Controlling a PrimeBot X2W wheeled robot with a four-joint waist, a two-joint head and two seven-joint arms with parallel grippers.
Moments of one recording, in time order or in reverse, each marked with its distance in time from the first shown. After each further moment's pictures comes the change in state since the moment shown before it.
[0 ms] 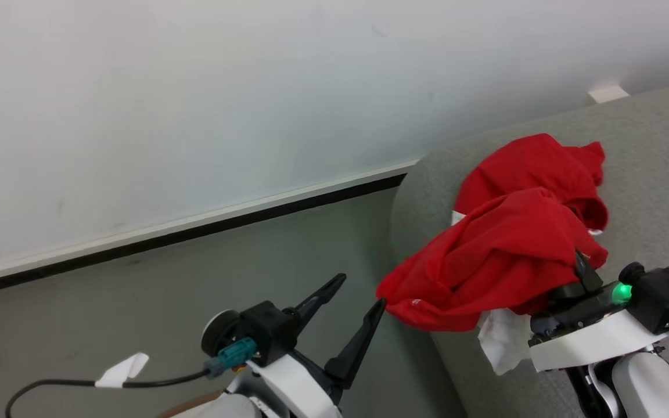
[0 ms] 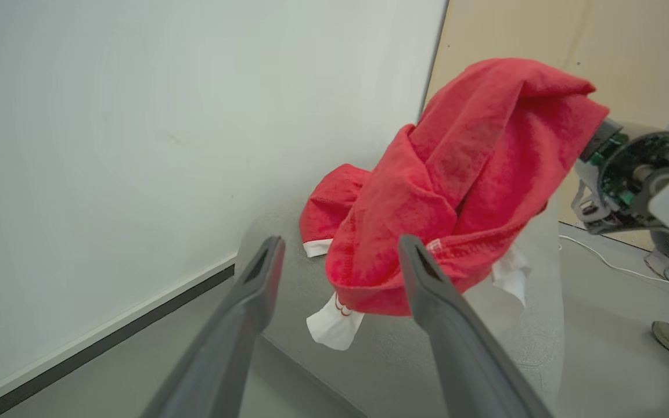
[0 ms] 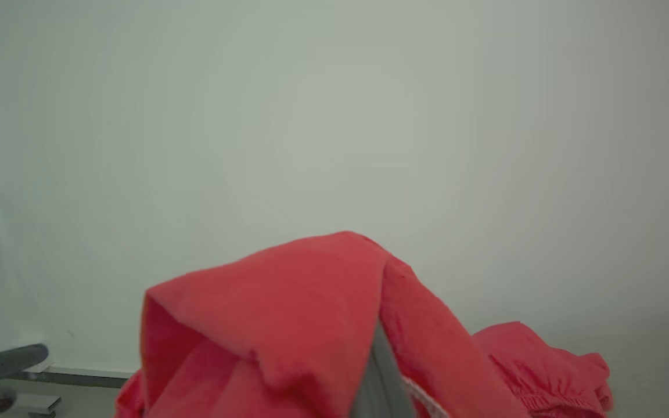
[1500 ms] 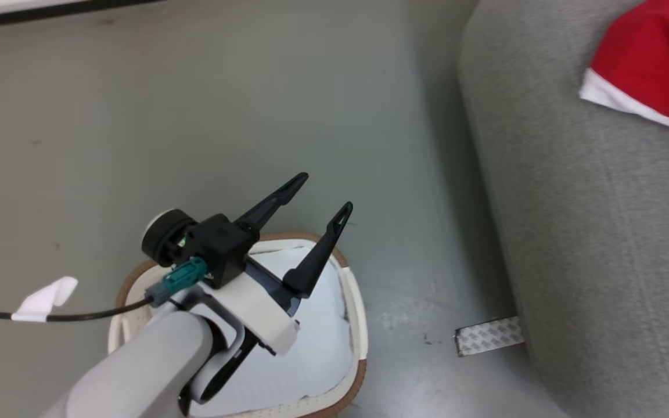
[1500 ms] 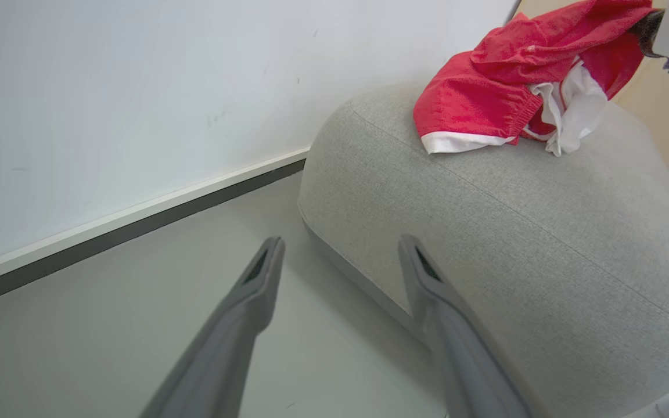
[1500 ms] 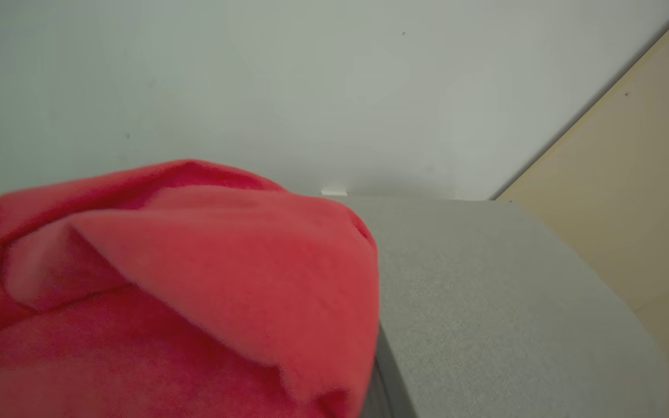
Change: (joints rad) left arm -0.200 0.141 0.060 -0.103 0.051 -0.024 0.066; right arm -0.525 -0.366 -0.520 0.460 -0.273 0.000 0.307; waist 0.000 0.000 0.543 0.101
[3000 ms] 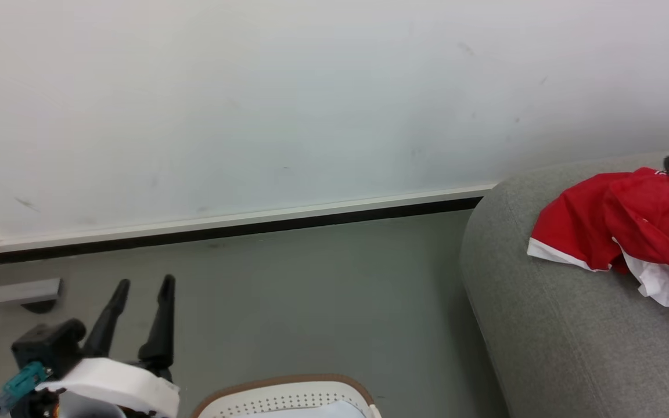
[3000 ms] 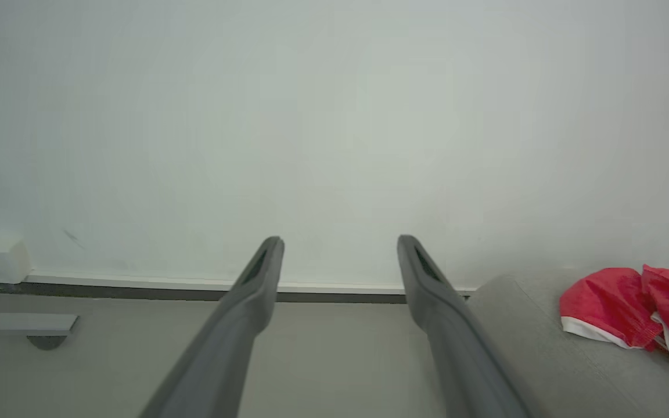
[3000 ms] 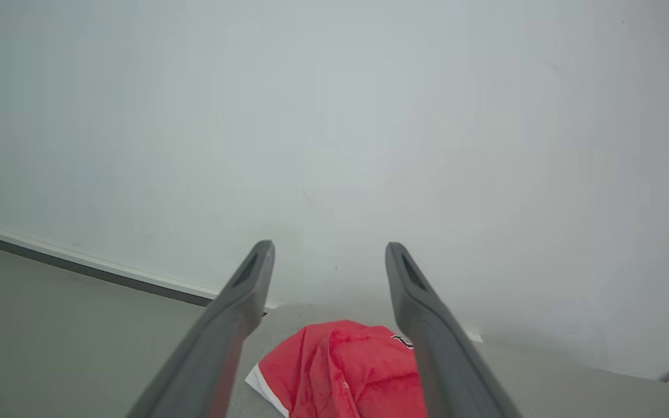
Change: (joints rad) left arm 0.496 0.054 0.367 0.002 -0.244 0.202 -0.132; right arm 0.362 -0.084 0.461 -0.456 0.358 0.000 0.107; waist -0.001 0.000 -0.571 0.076
